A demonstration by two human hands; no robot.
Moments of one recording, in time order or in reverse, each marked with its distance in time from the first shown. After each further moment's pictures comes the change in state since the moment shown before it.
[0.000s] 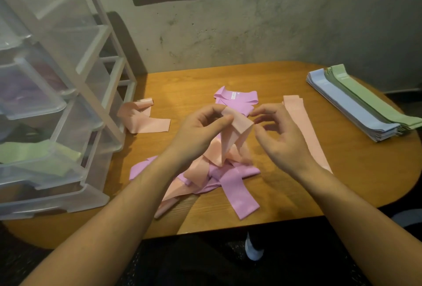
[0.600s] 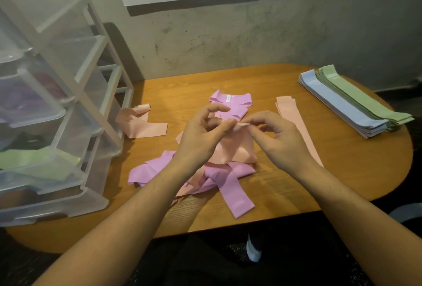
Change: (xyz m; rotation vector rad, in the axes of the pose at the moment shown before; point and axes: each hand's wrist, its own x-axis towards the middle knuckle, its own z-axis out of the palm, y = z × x) left_hand -0.002 -0.003 0.026 0.039 0.121 0.062; right_hand -0.006 -0.009 -0.012 -0.058 -0.031 -0.015
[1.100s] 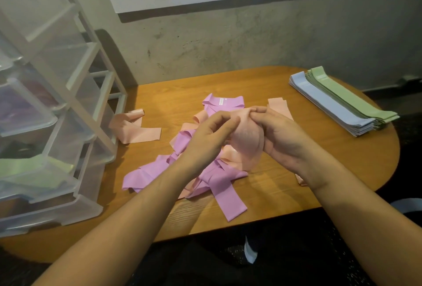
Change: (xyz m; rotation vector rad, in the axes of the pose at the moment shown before) left_hand 0.005 0.003 0.021 -0.017 -0.143 -0.115; right_hand 0.015 -0.007 -0.018 0.743 -0.026 0.636
